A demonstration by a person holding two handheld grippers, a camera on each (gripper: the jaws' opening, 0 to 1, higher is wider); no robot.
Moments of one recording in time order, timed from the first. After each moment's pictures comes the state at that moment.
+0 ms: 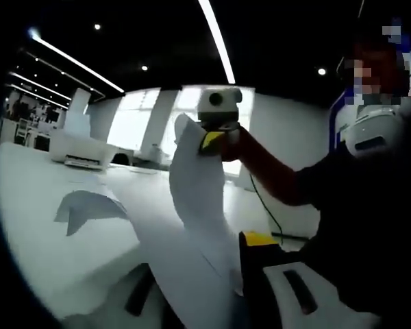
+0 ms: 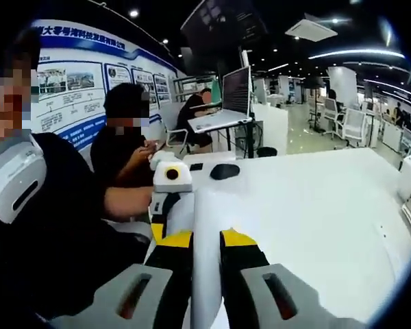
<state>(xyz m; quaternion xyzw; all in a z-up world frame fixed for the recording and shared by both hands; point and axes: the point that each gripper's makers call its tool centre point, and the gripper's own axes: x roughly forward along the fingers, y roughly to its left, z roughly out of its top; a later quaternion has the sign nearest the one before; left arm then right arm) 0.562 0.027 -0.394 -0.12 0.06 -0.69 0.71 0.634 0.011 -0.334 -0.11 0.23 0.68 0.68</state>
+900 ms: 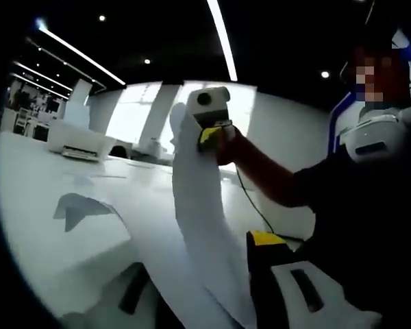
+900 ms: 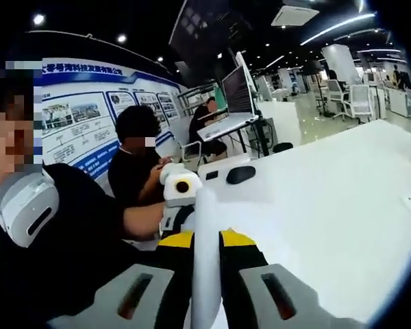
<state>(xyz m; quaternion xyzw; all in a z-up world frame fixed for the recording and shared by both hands) 0.558 0.019 -0.397 -0.12 0.08 -0.70 0.70 0.628 0.033 -0.342 -0.01 0.27 0.71 0.65</state>
